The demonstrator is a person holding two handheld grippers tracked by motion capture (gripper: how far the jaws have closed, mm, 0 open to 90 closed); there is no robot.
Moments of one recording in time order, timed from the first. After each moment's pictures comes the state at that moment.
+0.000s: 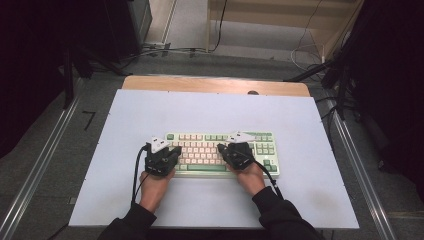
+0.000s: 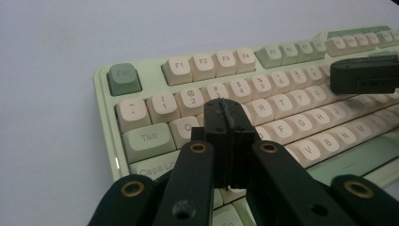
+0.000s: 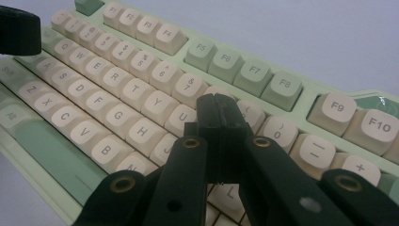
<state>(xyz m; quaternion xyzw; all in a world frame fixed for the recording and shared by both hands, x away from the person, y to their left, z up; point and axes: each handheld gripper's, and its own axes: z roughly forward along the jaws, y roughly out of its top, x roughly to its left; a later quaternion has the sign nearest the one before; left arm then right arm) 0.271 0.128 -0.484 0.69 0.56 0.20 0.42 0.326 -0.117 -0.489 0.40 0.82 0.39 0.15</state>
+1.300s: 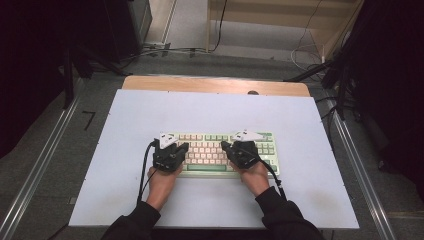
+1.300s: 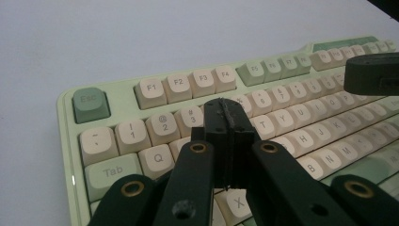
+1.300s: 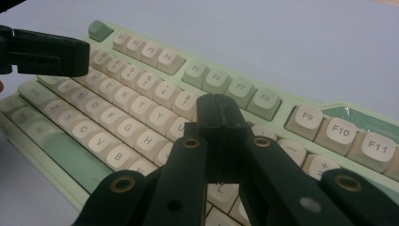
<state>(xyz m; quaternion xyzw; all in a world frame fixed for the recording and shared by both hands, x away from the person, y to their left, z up) 0.284 0.110 -0.481 0.69 0.55 0.20 0.43 0.320 -0.129 -0.471 0.40 0.80 0.41 0.16</state>
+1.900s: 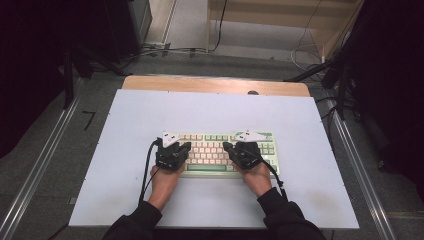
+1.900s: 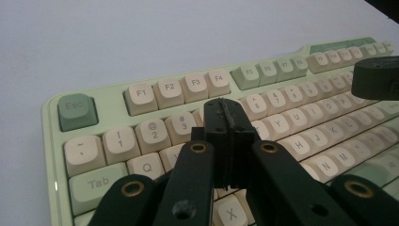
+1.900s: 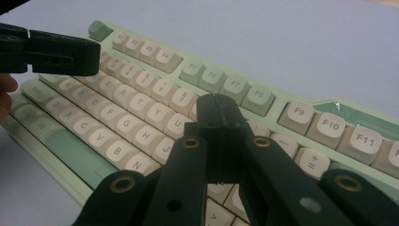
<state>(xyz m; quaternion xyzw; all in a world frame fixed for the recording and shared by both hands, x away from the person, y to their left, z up) 0.289 0.103 -0.482 0.69 0.55 0.20 0.43 0.318 -0.134 -0.469 0.40 0.80 0.41 0.15</state>
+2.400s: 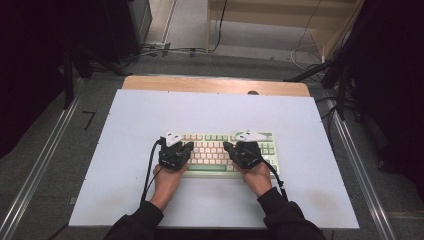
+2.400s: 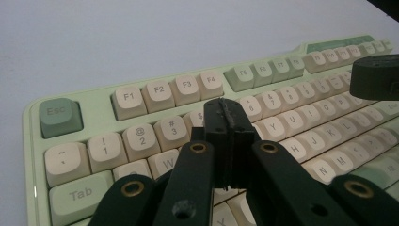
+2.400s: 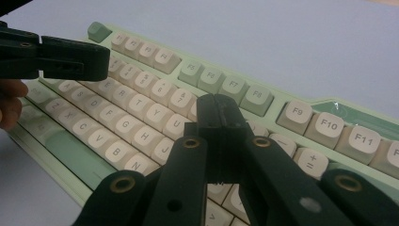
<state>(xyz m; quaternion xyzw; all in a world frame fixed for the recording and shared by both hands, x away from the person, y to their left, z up) 0.293 0.097 -0.484 0.69 0.54 0.19 0.43 0.319 -0.135 -0.469 0.40 0.80 0.41 0.15</state>
